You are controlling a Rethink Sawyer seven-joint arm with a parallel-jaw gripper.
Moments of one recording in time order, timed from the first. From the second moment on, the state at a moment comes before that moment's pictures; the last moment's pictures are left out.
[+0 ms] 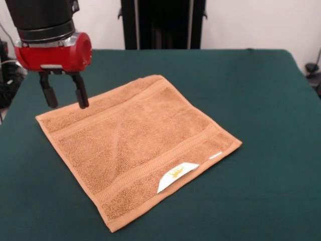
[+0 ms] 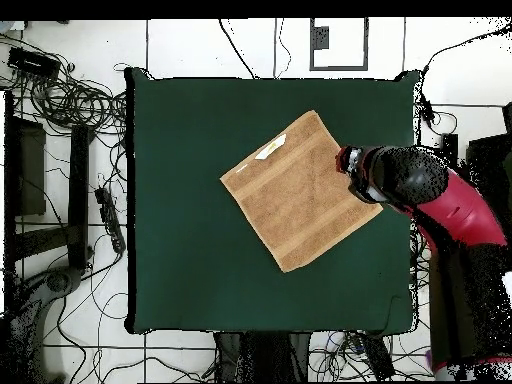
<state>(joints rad) -0.55 -0.57 0.12 1.43 0.10 0.62 1.40</state>
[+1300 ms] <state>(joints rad) -0.55 -0.56 0.07 1.43 0.09 0.57 1.40</state>
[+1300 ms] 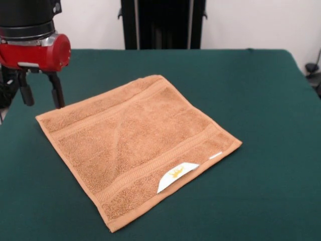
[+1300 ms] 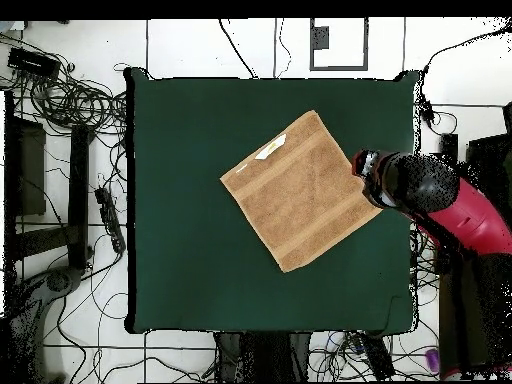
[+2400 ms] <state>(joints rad) -0.55 -0.56 0.06 1.47 0.16 0.50 1.40</state>
